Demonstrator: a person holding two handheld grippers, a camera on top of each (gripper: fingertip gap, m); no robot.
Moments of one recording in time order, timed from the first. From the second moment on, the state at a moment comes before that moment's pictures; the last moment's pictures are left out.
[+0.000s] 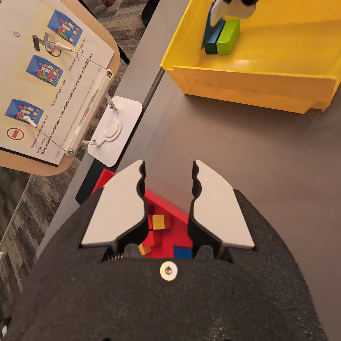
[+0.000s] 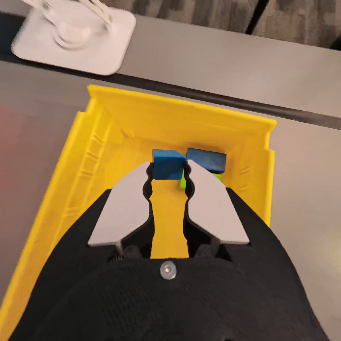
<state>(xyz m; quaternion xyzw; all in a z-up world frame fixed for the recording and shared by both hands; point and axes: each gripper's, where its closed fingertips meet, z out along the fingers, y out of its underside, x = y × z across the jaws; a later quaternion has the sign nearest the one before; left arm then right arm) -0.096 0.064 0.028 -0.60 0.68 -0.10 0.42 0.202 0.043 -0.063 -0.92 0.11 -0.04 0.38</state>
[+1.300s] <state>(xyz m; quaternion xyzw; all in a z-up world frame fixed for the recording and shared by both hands) -0.113 0.079 0.030 -0.61 0.66 -0.08 0.42 0.199 0.044 -0.136 -0.96 0.09 -0.11 0.24</state>
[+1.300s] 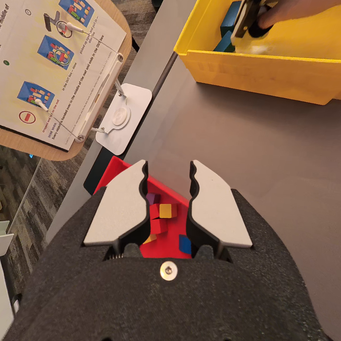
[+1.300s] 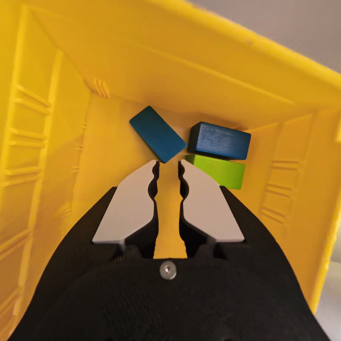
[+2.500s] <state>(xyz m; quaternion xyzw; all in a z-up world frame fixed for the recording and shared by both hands) -0.180 0.155 -0.119 -0.65 0.73 -0.07 0.20 0.197 0.028 -0.073 -0.94 0.09 0.02 0.32</state>
